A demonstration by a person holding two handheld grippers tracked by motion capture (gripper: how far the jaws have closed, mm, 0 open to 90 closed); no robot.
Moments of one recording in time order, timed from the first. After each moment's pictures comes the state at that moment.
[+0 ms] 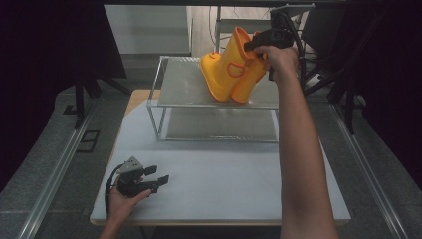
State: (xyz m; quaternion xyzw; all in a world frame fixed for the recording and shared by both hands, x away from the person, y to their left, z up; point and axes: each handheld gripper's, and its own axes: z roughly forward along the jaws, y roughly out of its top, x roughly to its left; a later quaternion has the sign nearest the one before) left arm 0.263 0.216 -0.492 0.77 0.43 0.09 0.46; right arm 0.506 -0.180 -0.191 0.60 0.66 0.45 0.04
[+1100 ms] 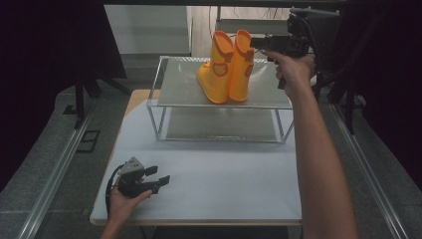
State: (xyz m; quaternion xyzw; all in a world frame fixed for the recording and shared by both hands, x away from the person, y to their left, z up) left arm 0.261 0.212 -0.490 0.77 0.43 0.10 0.46; right arm 0.458 -0.207 -0.189 0.51 0.65 0.56 0.08
